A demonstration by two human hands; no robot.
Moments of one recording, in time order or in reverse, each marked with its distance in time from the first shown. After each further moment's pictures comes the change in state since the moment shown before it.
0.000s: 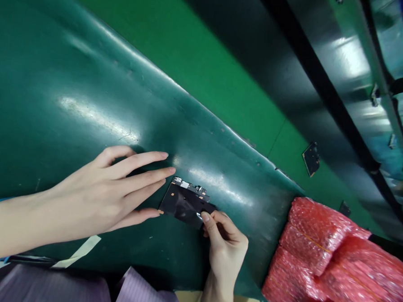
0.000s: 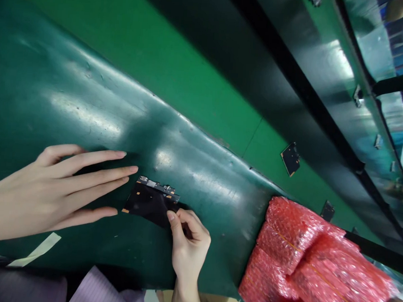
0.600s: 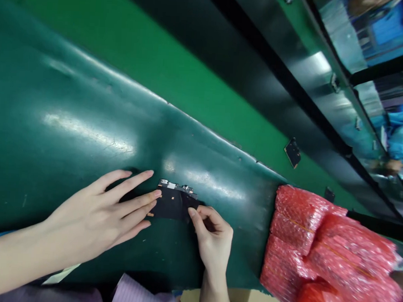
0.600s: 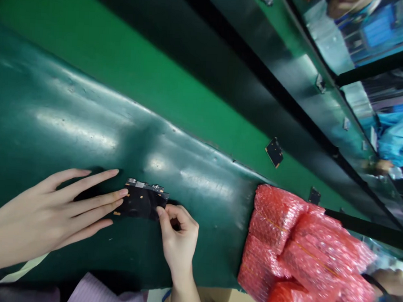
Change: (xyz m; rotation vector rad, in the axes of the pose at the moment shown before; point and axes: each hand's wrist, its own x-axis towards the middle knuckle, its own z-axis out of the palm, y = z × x) left_hand -0.007 0.017 0.013 0.006 0.028 0.063; right_hand 0.002 -0.003 0.007 -0.034 -0.029 -0.054
